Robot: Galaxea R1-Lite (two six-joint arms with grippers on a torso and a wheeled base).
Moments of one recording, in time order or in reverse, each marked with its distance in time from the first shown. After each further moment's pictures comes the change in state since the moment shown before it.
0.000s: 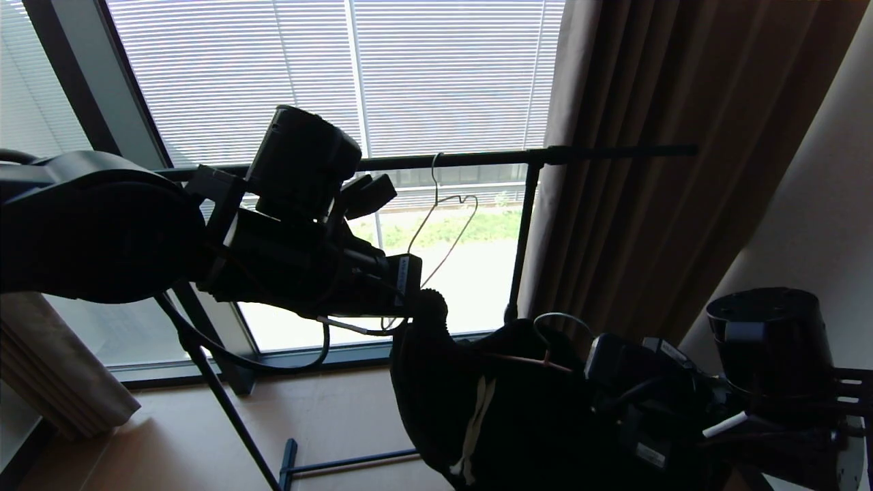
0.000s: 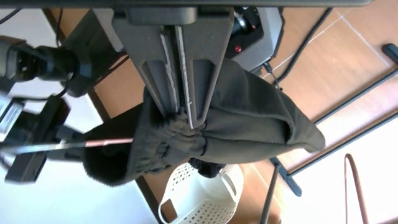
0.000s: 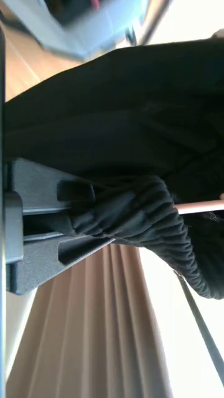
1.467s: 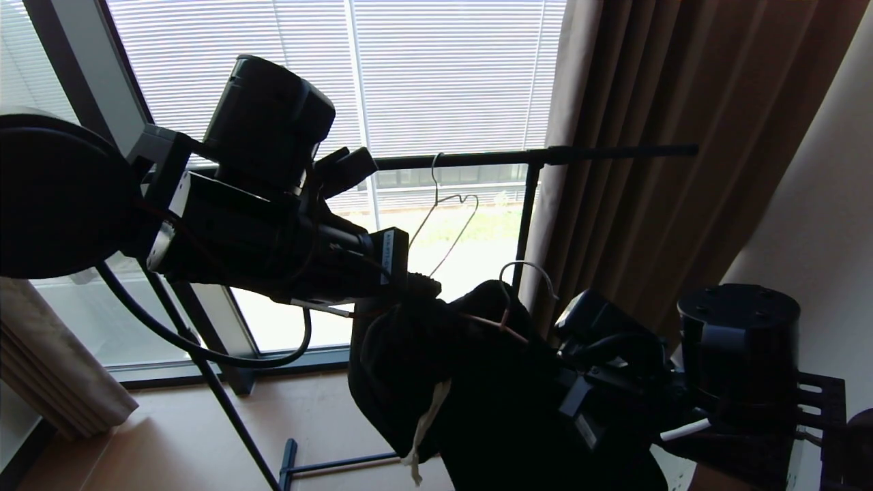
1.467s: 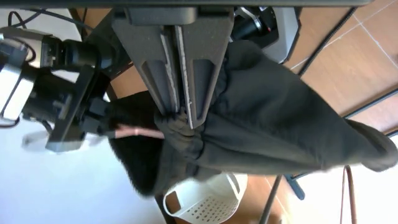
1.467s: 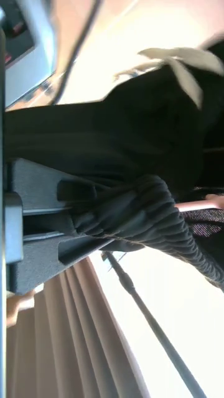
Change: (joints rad) left arm -0.009 -0.060 -0.049 0.087 0.028 -0.063; right arm 0.099 0.095 -0.029 -0.263 0.015 0.361
